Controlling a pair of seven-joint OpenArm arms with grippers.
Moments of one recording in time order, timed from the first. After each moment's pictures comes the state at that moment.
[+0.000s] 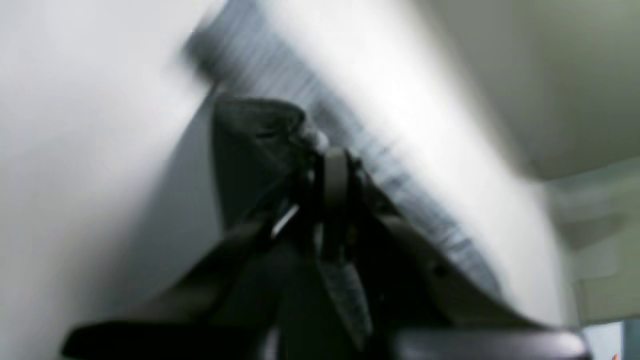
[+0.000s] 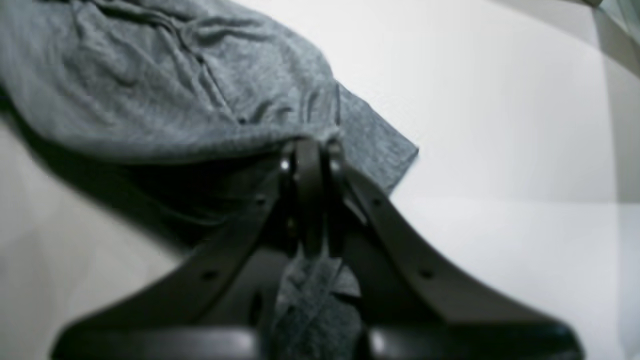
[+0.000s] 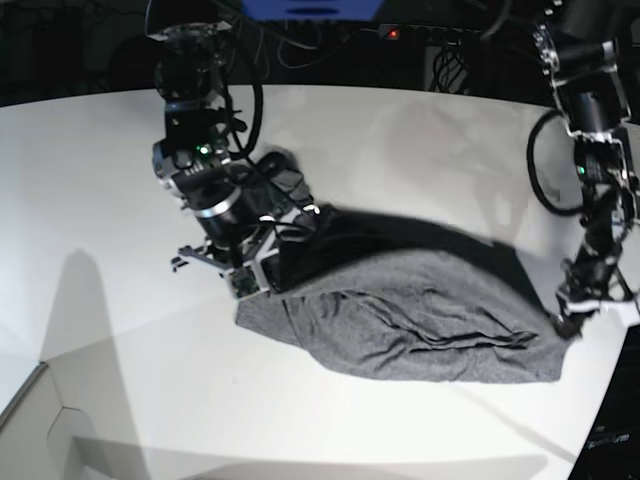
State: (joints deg) left arm -14.6 -22.5 -18.3 61.2 -54.5 -15.9 21.4; right arm -5.9 -6.6 -4.3 104.7 -10.1 19.5 -31.4
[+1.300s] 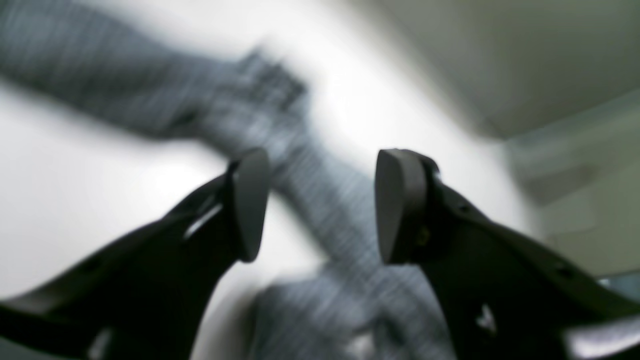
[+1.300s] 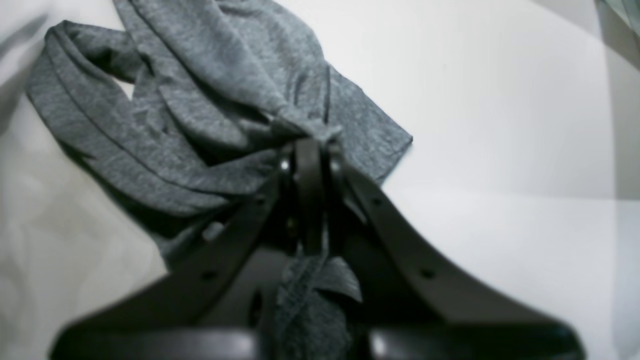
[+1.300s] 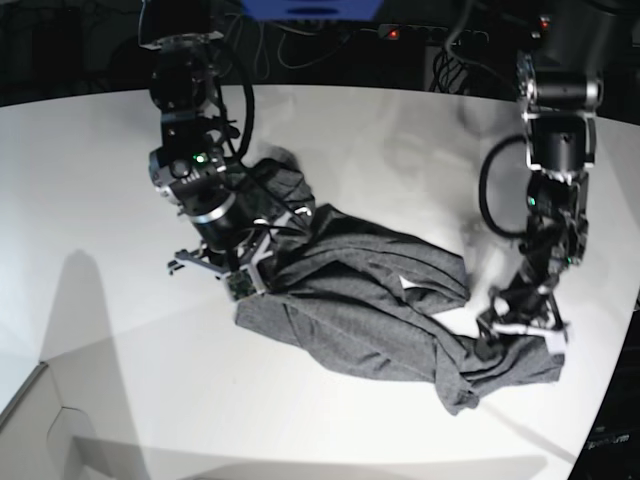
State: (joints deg) left arm -22.0 -17.6 -2.4 50.2 -53.7 -15.3 15.9; right arm -4.2 -4.6 -4.1 101.7 -10.1 19.5 -31.3
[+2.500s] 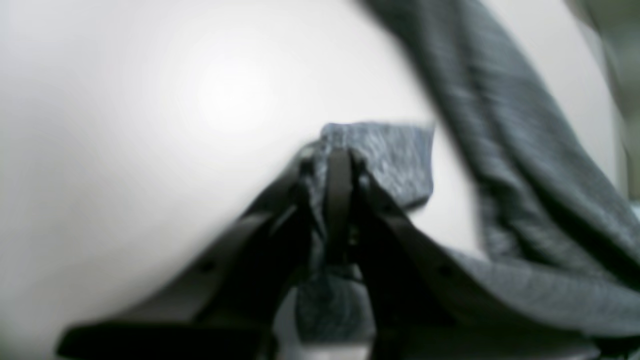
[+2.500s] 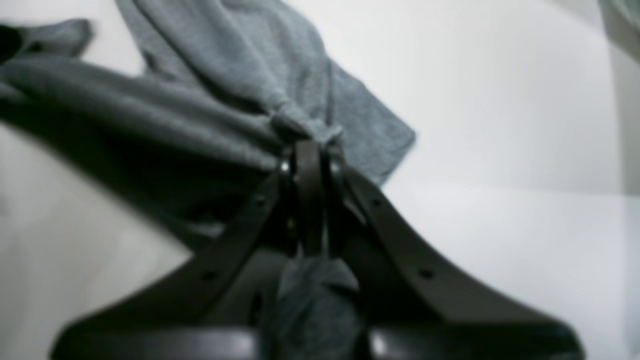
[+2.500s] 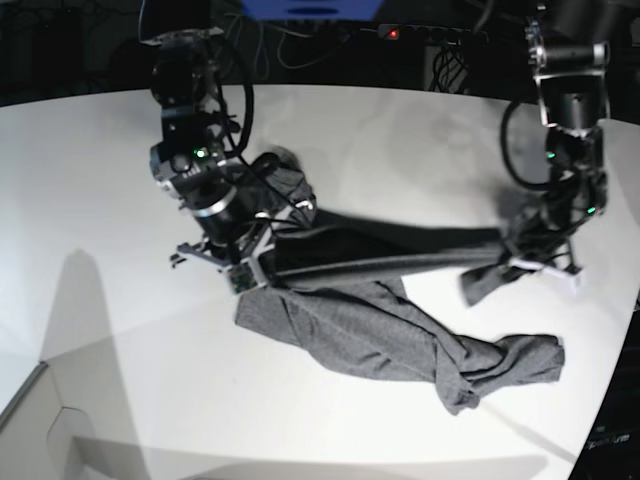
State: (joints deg) left arm -11.5 -21.6 -12.1 52.8 -48.6 -17.1 29.9; right arm -5.8 -4.6 -4.4 101.7 -9.5 19.6 -30.9
